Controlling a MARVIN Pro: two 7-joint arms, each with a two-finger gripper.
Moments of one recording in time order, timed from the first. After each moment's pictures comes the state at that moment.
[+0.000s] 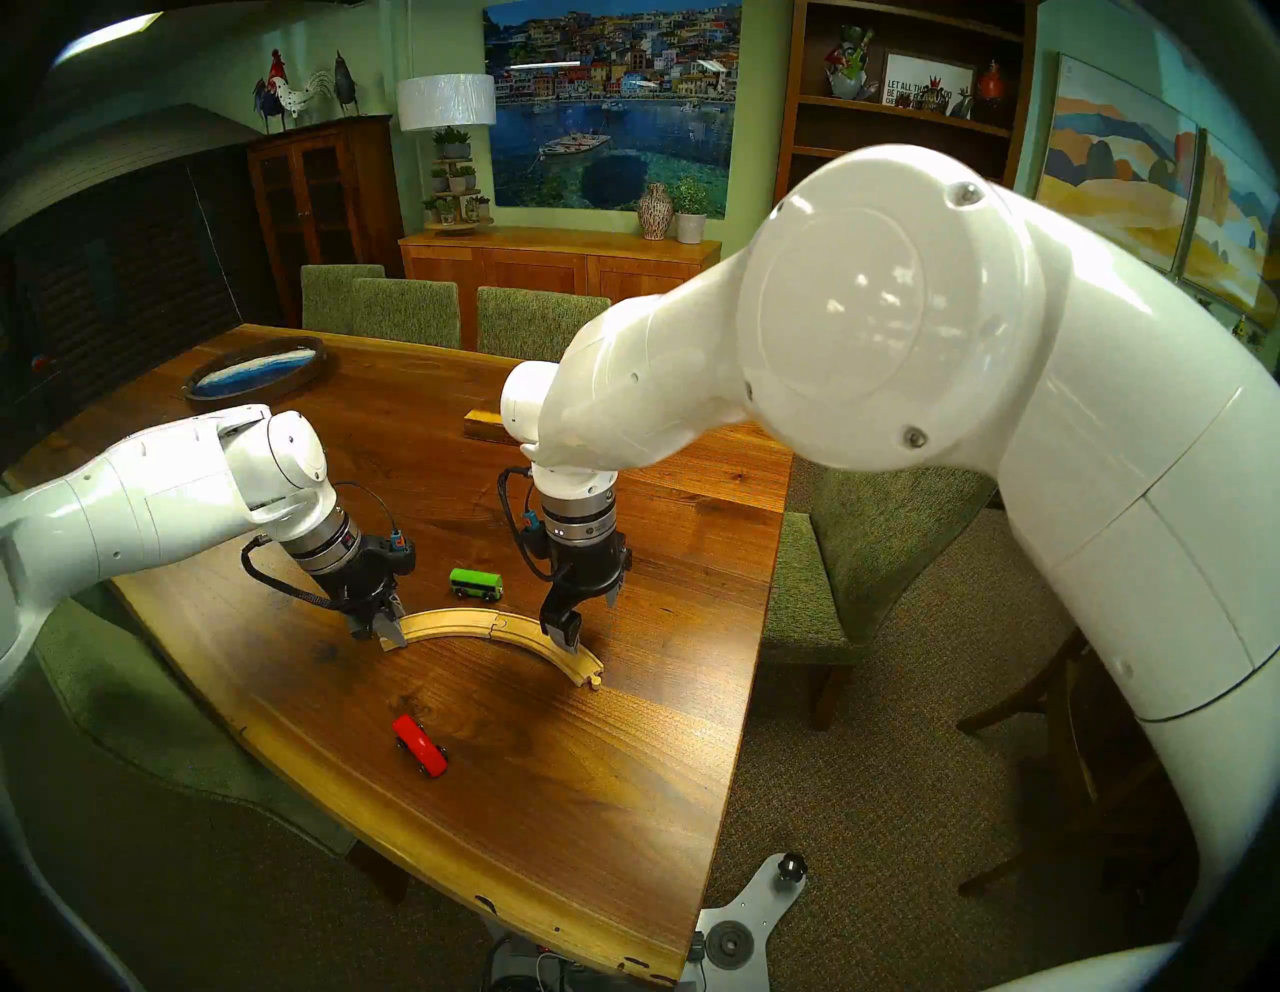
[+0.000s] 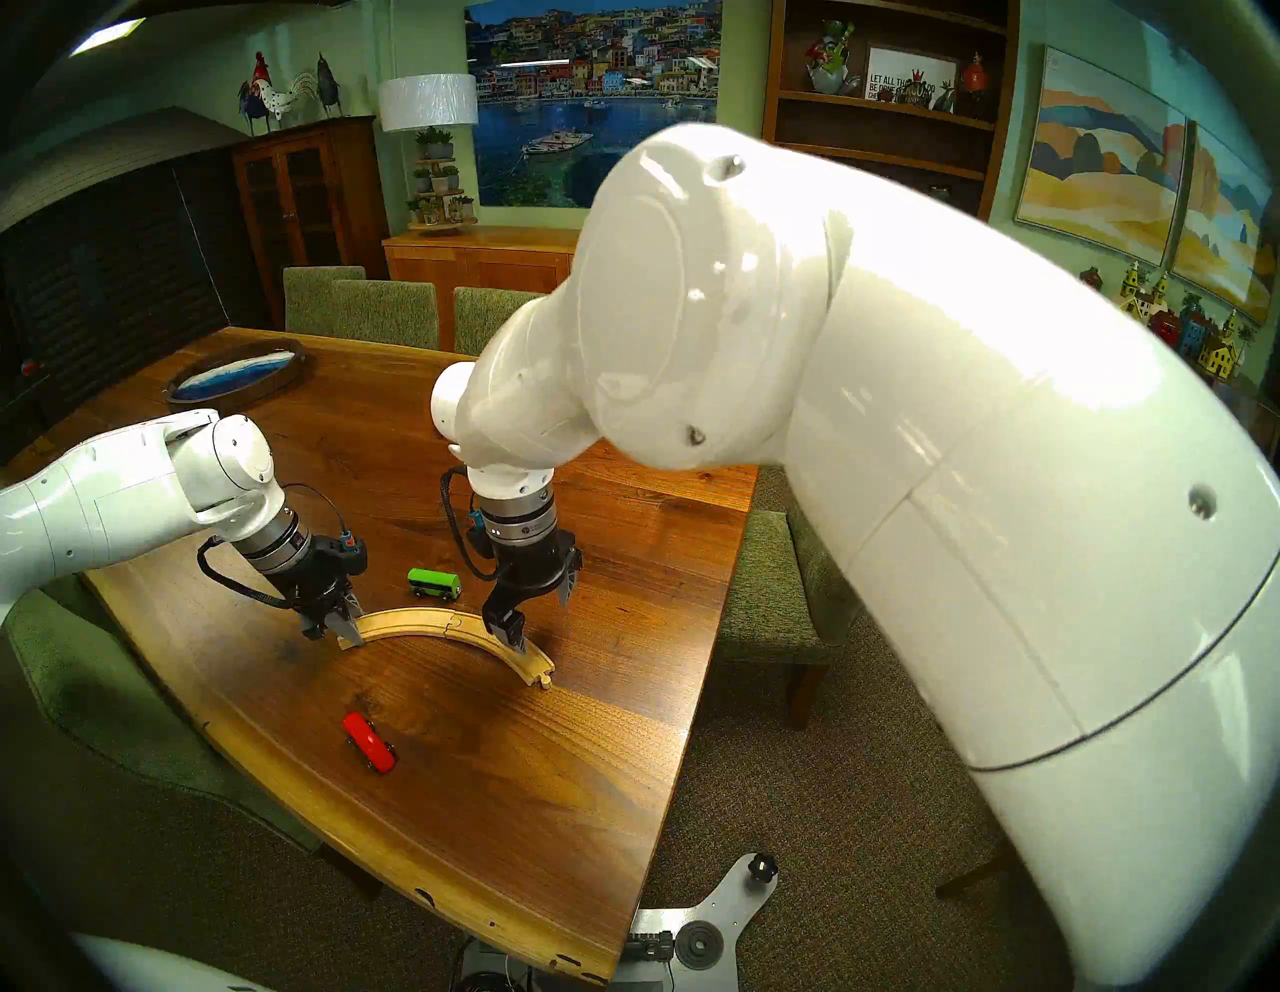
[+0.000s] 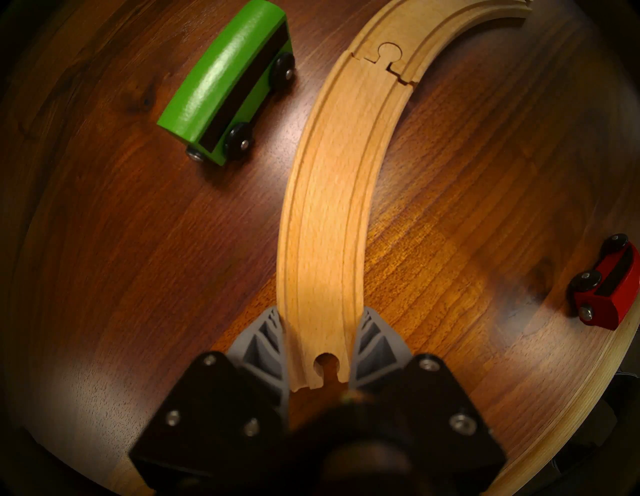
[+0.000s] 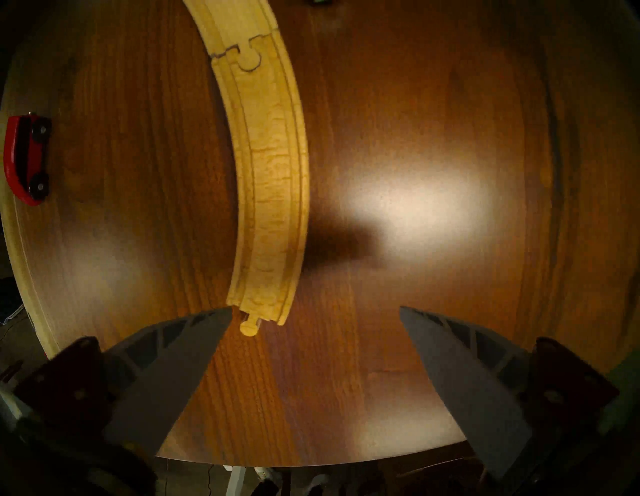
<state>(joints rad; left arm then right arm) 0.23 -0.53 0.11 -1.26 -0.40 0.46 -1.05 0.33 -1.97 -1.21 -0.90 2.11 0.89 0.63</state>
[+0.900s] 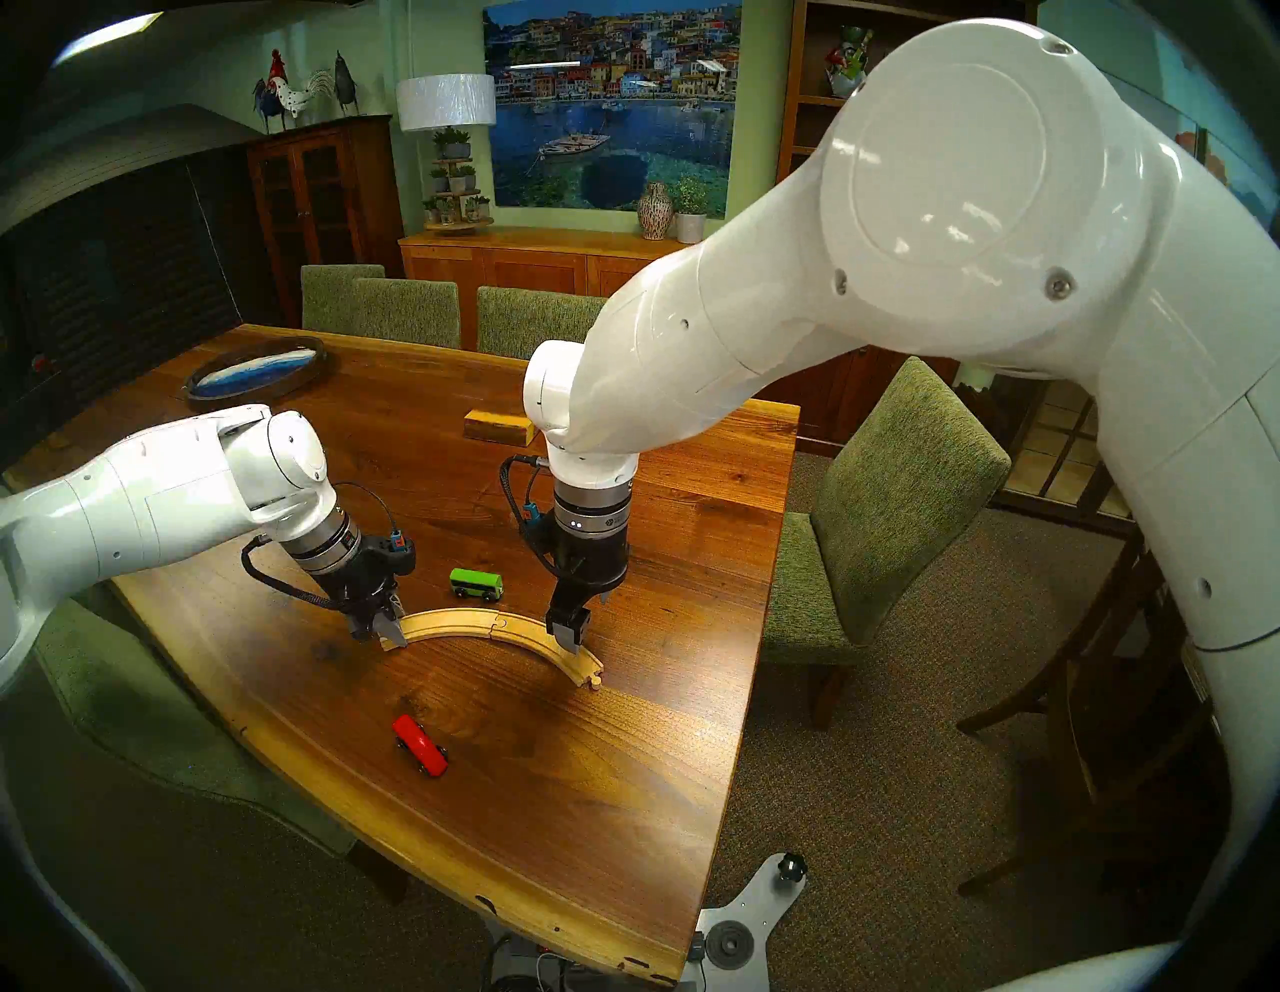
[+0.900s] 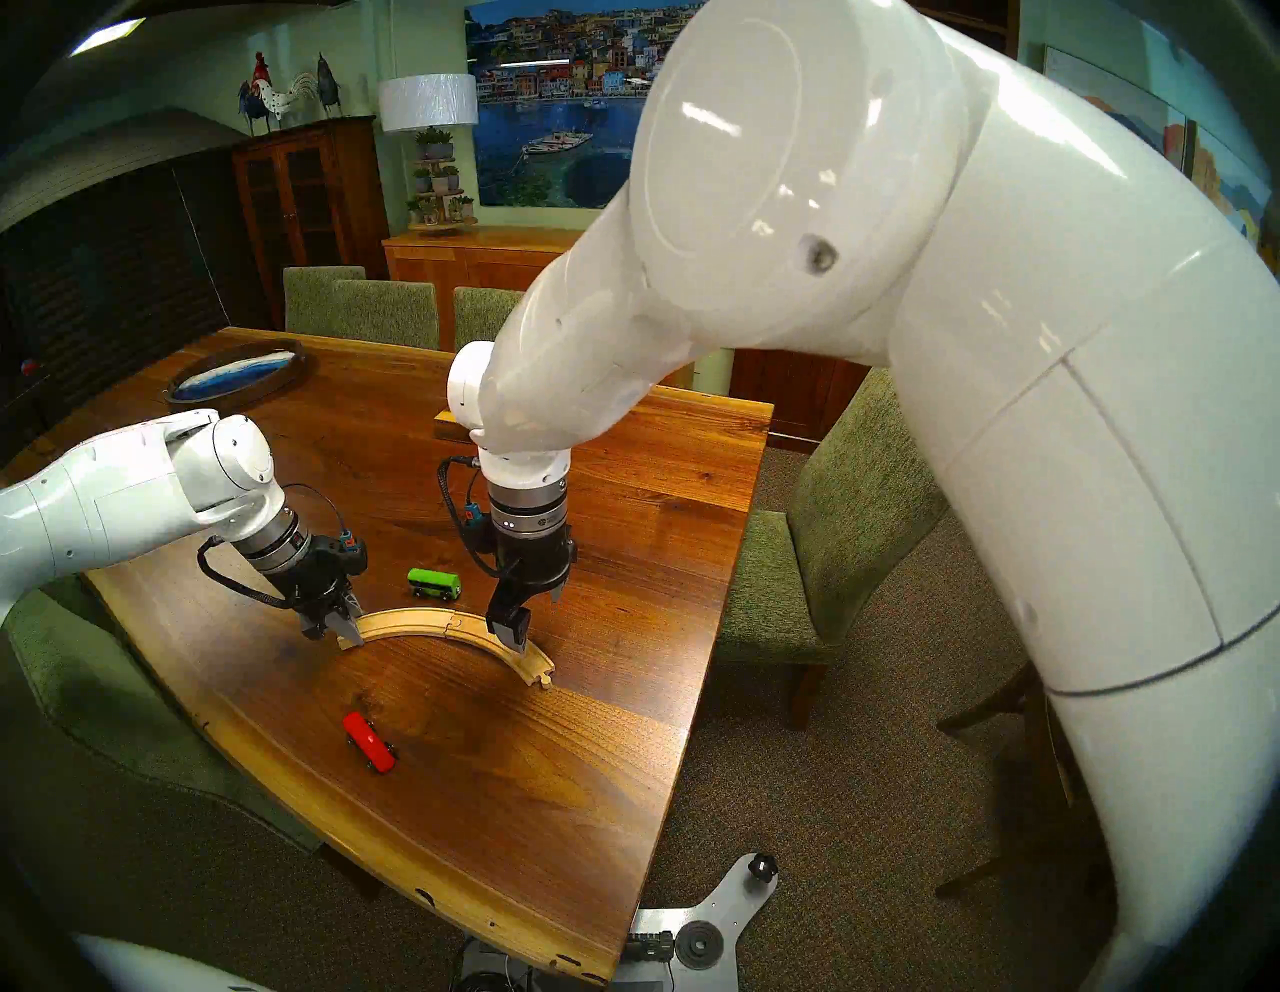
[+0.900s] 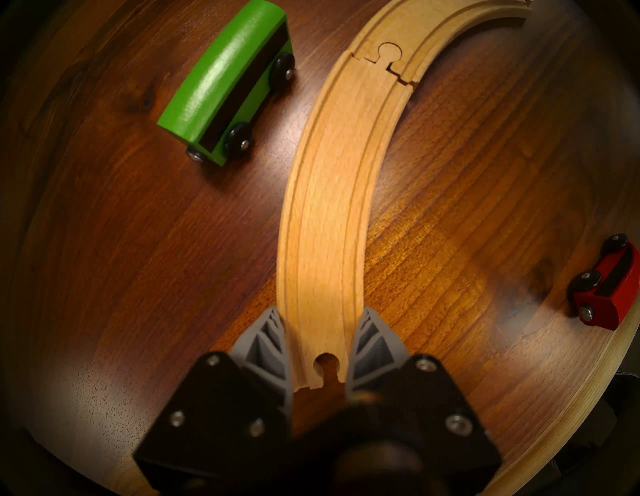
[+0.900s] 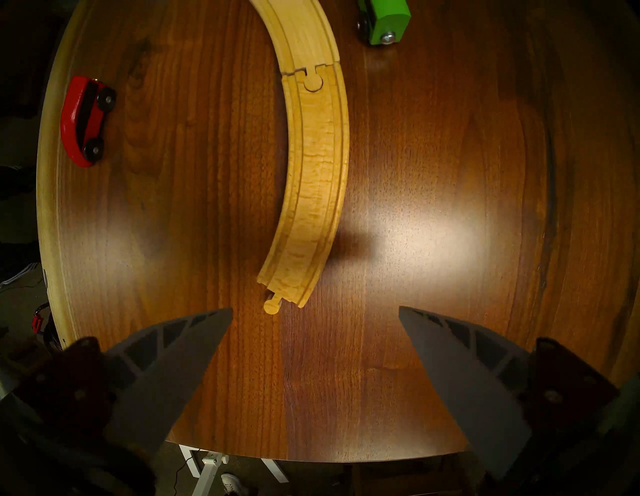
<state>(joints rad) 0.23 -0.53 0.11 -1.26 -0.40 0.46 -1.05 0.46 -1.90 -1.16 -1.11 2.07 0.70 0.64</state>
